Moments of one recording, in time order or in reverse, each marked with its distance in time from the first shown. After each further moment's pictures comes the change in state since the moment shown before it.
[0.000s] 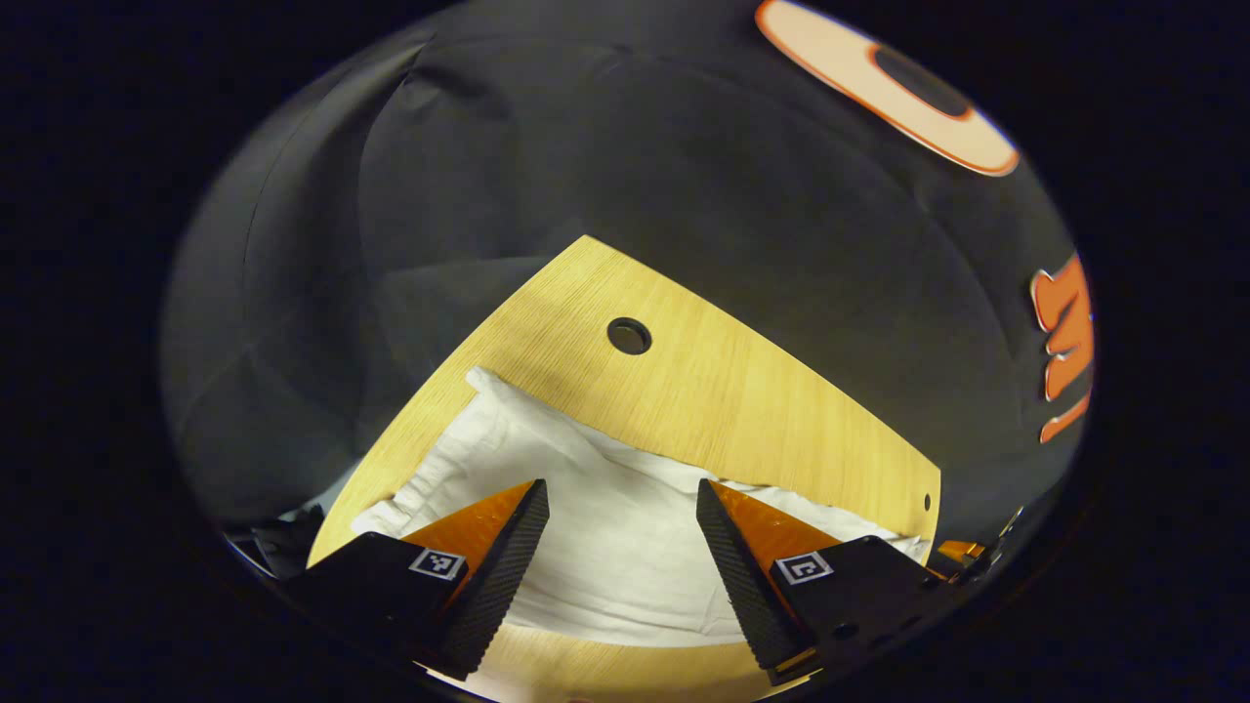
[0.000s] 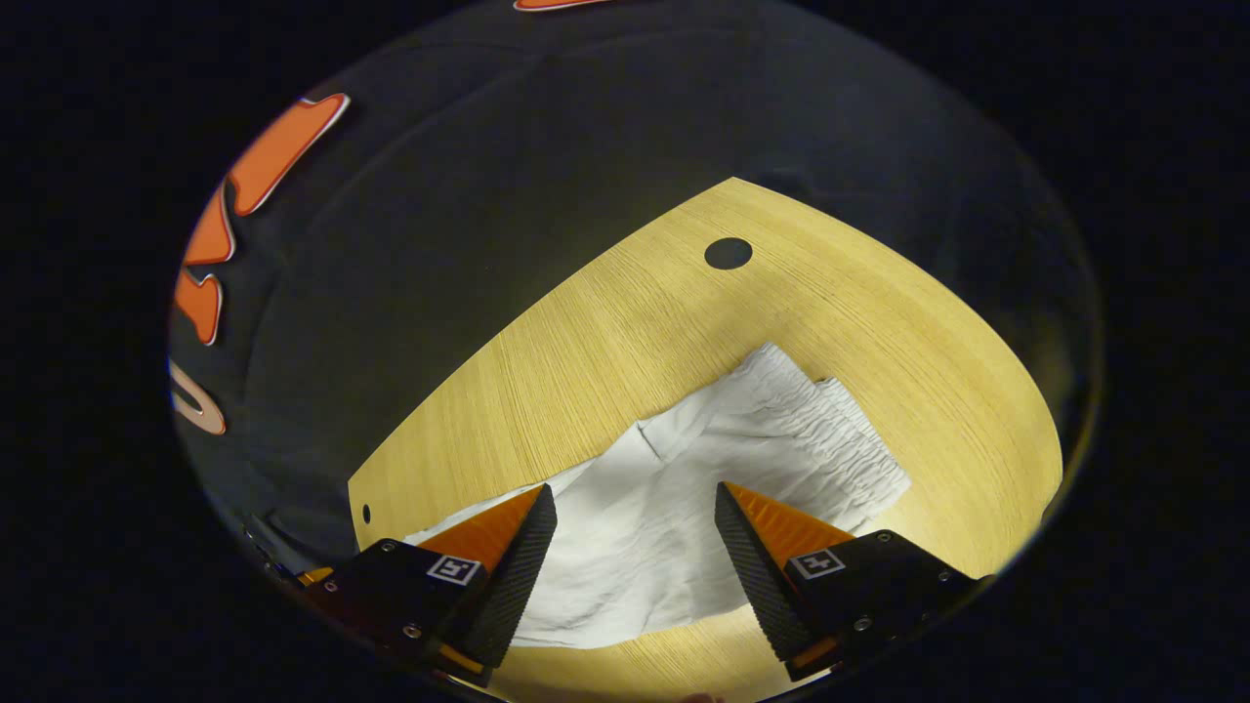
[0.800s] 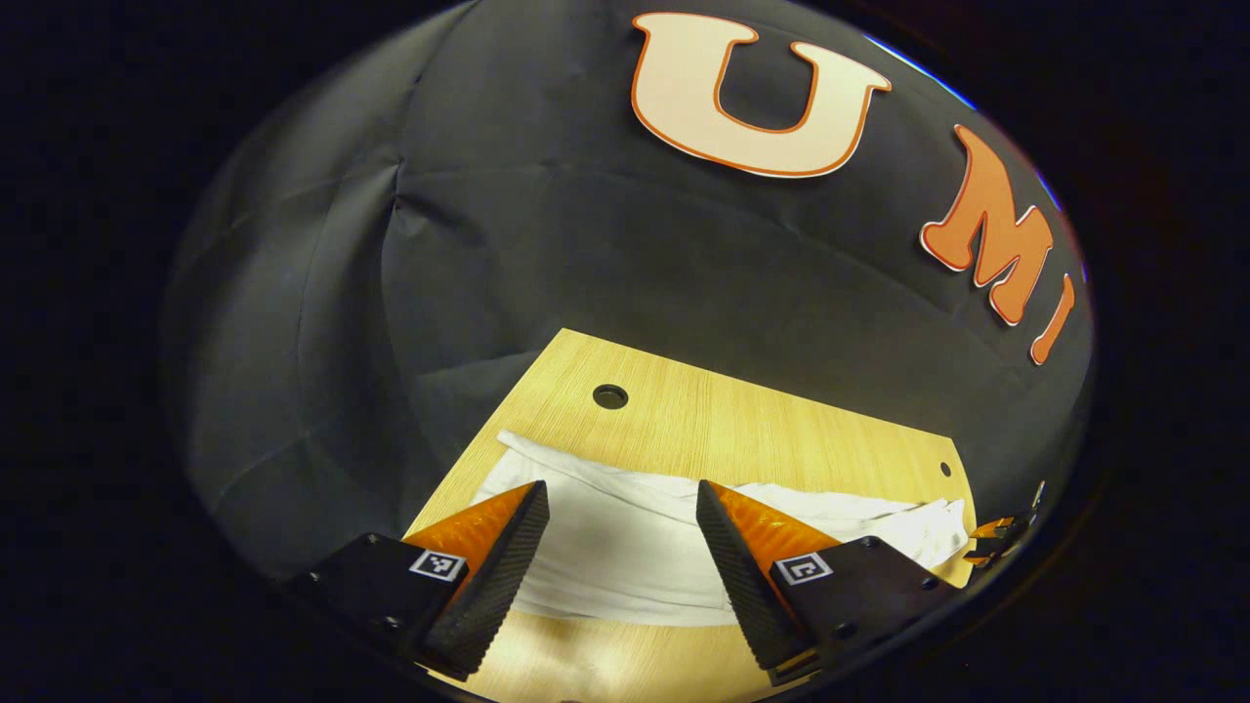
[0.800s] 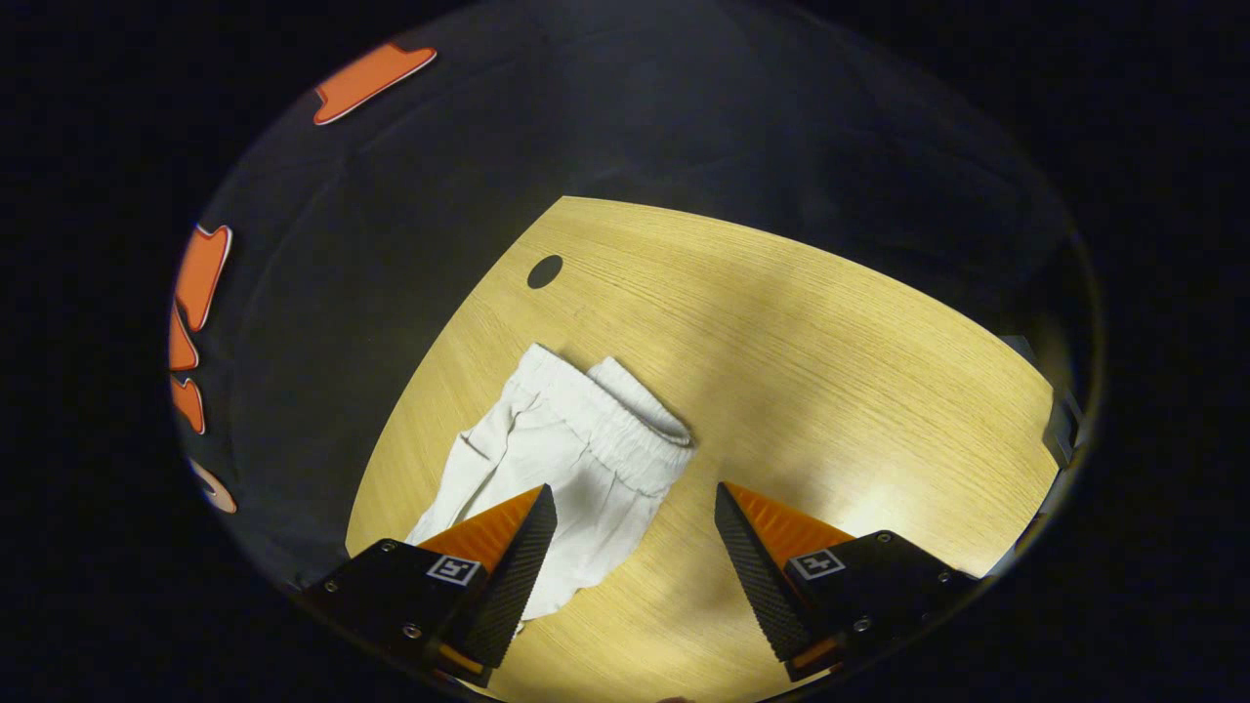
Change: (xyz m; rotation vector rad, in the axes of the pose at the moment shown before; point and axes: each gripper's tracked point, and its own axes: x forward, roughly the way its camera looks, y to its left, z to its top) left arm -0.088 -0.018 -0.007 0.171 -0.243 0.022; right arm -0.010 -0.140 -0.023 0.308 -0.045 -0.125
